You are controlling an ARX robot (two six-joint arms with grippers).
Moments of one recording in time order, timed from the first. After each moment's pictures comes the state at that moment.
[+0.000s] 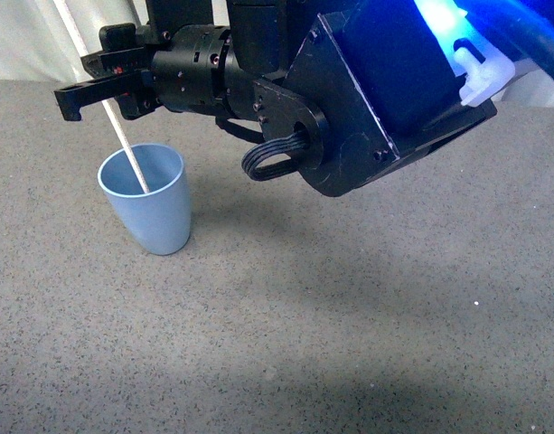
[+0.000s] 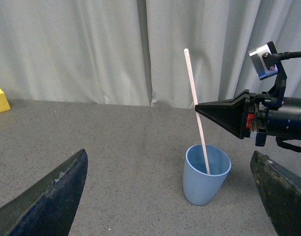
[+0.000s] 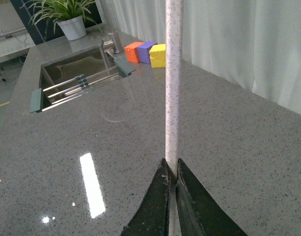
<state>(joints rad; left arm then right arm) 0.00 0.00 0.02 0.00 0.00 0.00 0.62 2.34 1.36 0.87 -0.55 0.13</state>
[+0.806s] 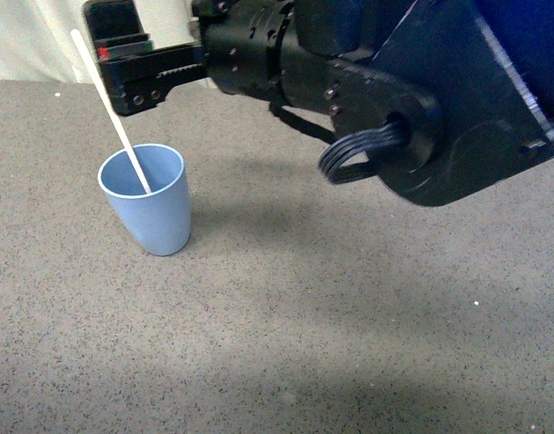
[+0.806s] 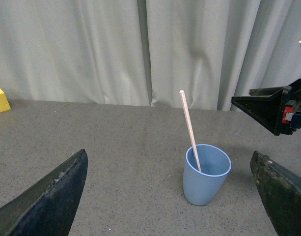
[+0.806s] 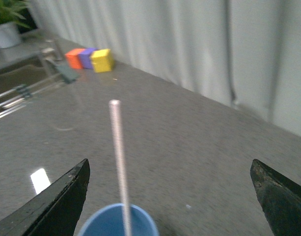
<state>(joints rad) 0.00 0.00 0.02 0.00 0.00 0.00 0.53 2.14 1.12 0.84 -0.25 0.11</state>
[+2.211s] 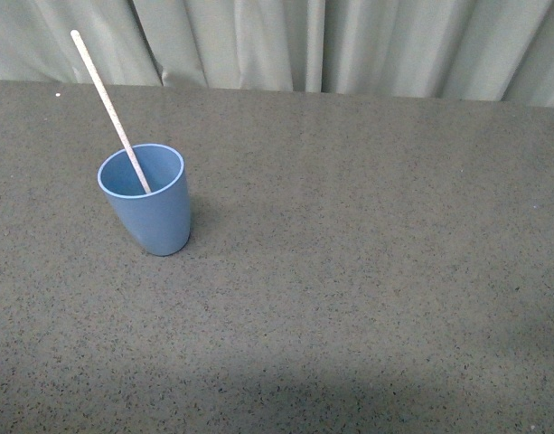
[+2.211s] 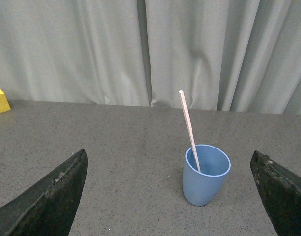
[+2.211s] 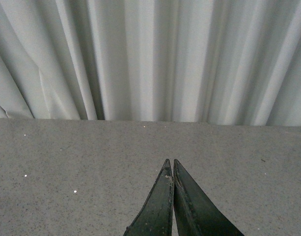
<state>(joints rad) 0.00 0.00 0.02 0.00 0.00 0.00 0.03 1.05 0.07 0.96 0.01 0.00</state>
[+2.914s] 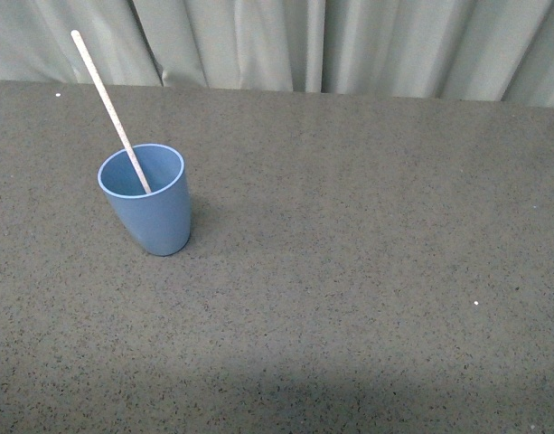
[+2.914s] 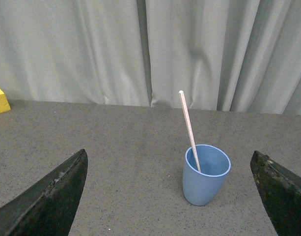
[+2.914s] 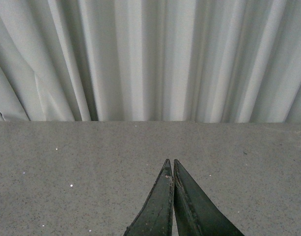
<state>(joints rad) 0.00 0.00 0.02 0.00 0.00 0.00 0.00 0.54 0.00 0.53 0.00 0.00</state>
